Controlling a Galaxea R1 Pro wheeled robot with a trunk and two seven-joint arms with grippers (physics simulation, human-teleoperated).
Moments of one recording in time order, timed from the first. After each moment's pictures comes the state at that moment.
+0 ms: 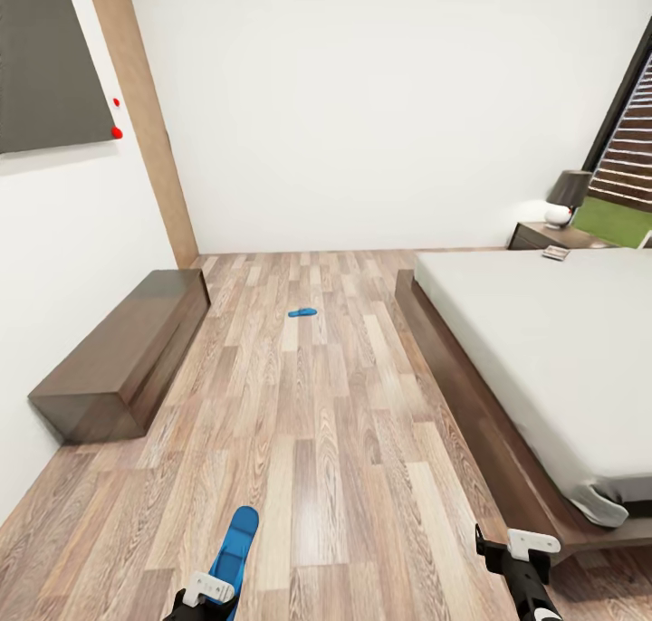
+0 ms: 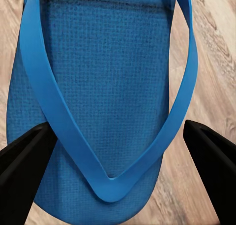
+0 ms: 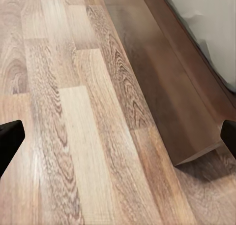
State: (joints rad) left arm -0.47 0.09 0.19 -0.02 -0.29 -0.38 -0.39; right arm -0.57 -0.17 -0.10 0.08 0.00 -0.67 -0.10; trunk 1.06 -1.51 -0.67
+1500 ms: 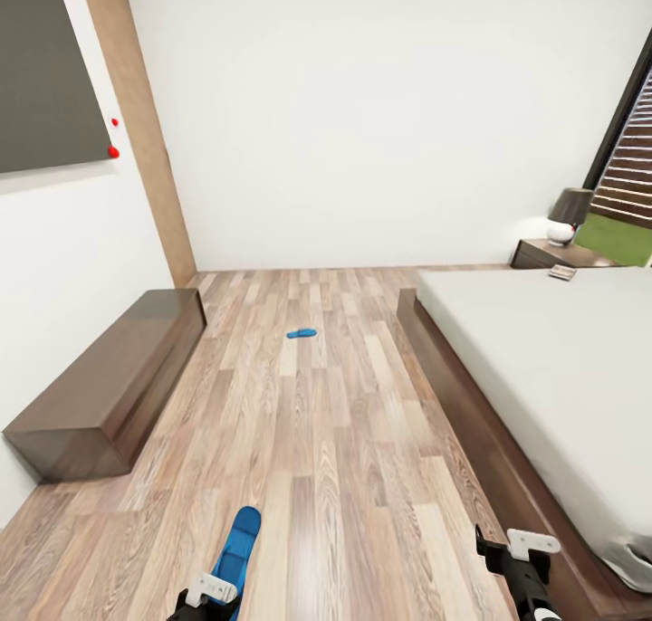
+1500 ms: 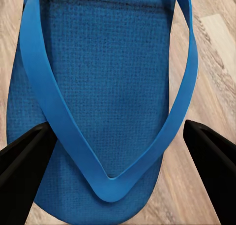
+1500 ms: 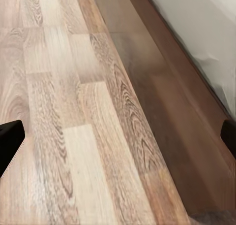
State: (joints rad) left arm -0.47 0.08 0.19 -0.02 -0.29 -0.38 -0.39; right arm -0.57 -0.17 -0.10 0.08 0.00 -0.67 -0.10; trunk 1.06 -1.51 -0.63
